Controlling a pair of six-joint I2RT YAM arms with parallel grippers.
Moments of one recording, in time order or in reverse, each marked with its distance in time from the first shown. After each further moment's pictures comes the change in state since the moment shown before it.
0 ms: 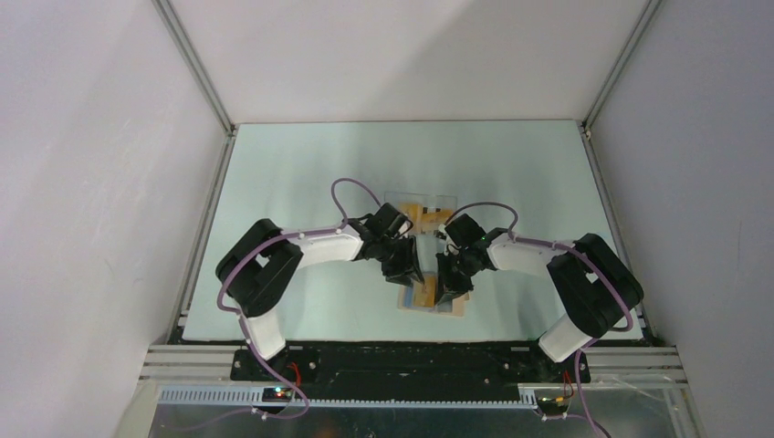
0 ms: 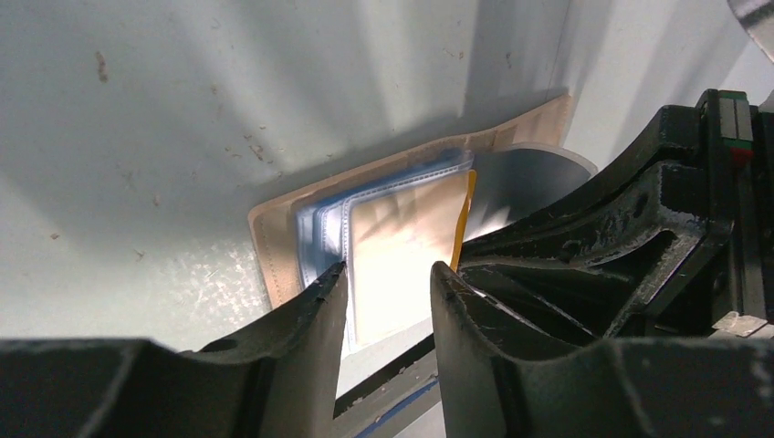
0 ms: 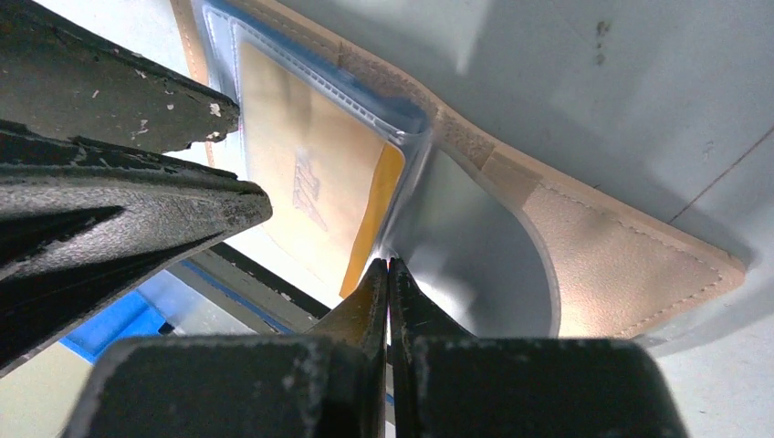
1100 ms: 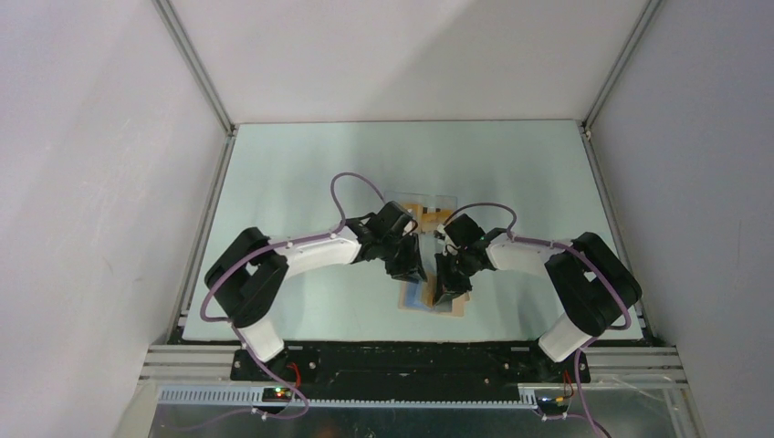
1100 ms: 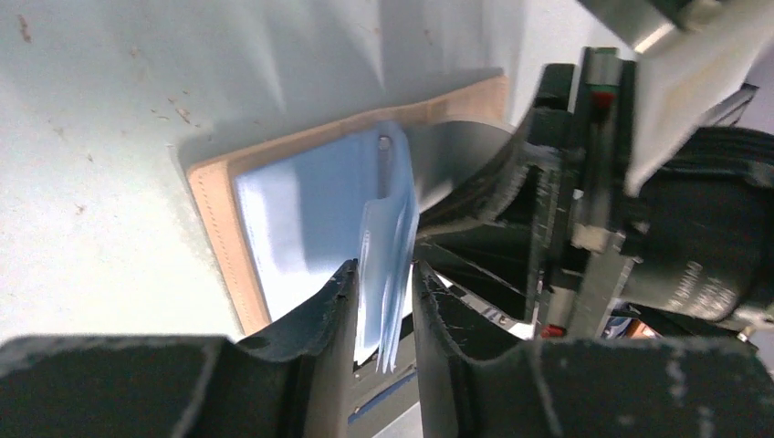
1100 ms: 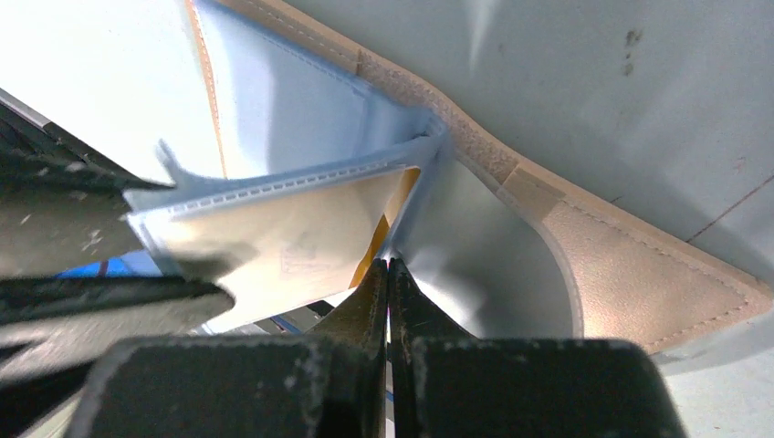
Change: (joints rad) left arm -0.051 -0.069 0.021 -0.034 -0.061 -0.026; right arm 0.001 0.011 0.000 0.018 -0.026 0.000
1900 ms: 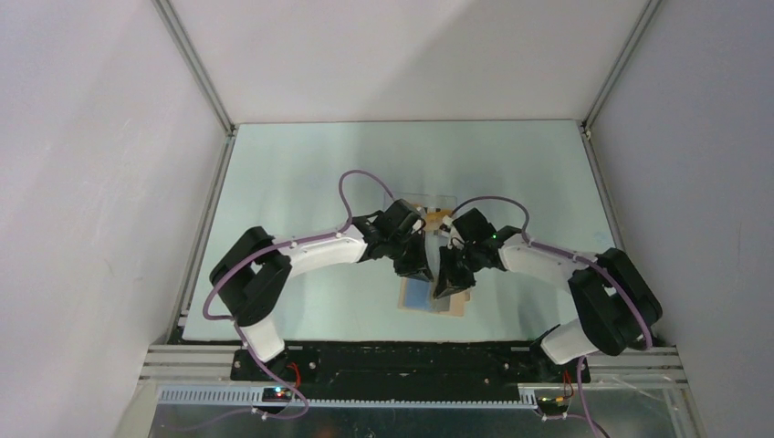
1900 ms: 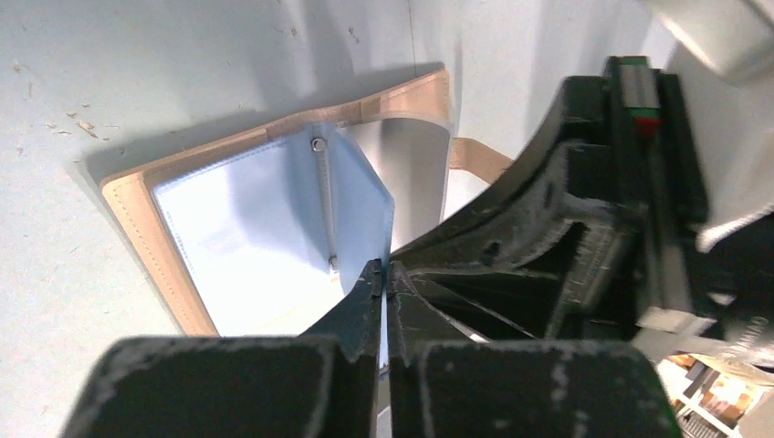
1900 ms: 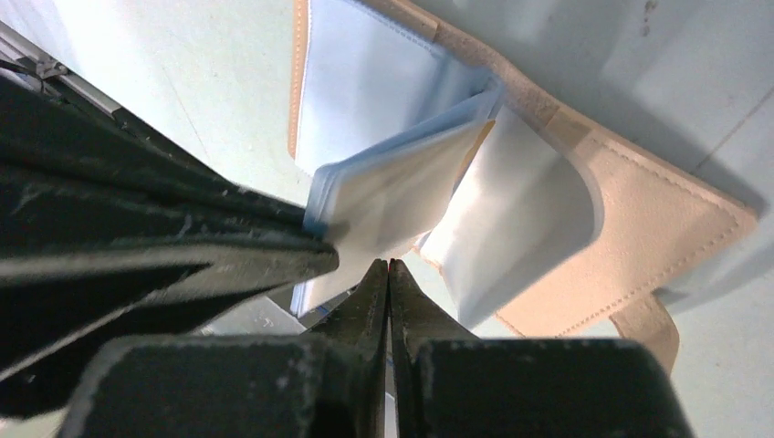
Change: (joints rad) left arm -0.037 0.006 0.060 -0.001 0.022 -0.013; right arm -0.027 -0.110 0.000 -0.030 -0.031 0.000
